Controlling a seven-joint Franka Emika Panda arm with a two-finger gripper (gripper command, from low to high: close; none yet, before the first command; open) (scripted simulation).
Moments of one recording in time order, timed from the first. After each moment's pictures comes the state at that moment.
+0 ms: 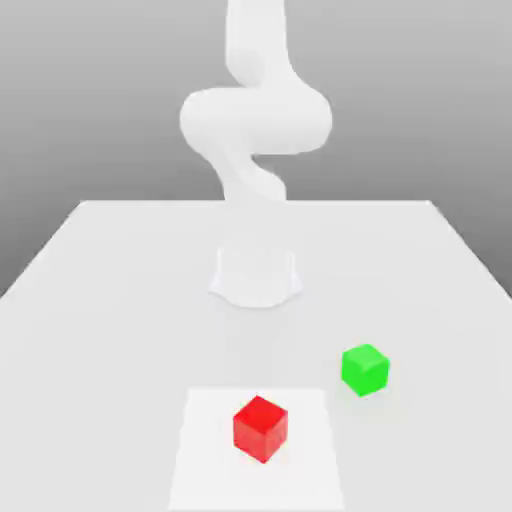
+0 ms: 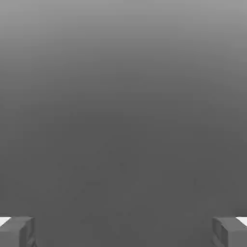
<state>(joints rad) 0.01 -0.71 0.00 -2.34 -0.04 2.35 0.73</state>
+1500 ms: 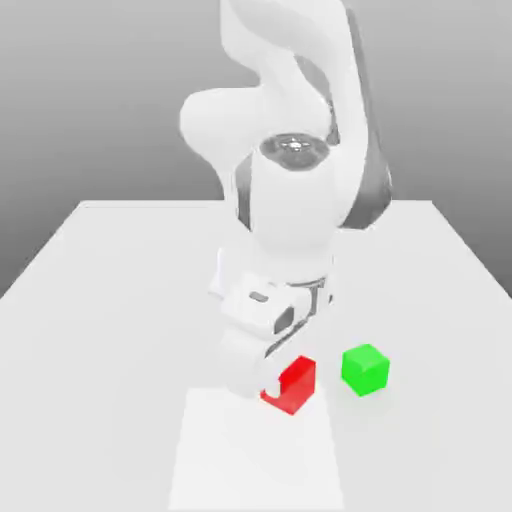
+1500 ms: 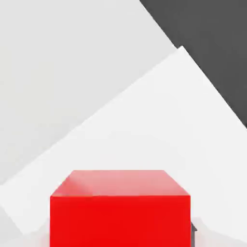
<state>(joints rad) 0.21 -0.07 0.02 -2.81 0.02 2.73 0.12</state>
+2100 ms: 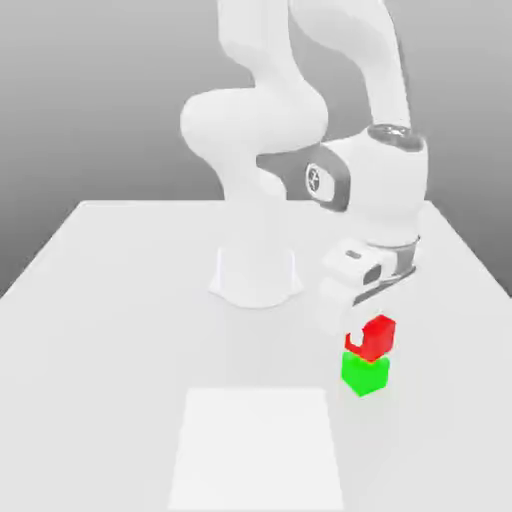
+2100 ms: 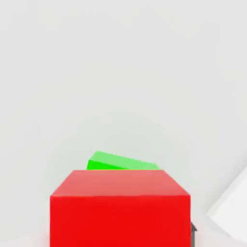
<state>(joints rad) 0.32 -0.03 0.23 -2.97 0.02 2.95 0.61</state>
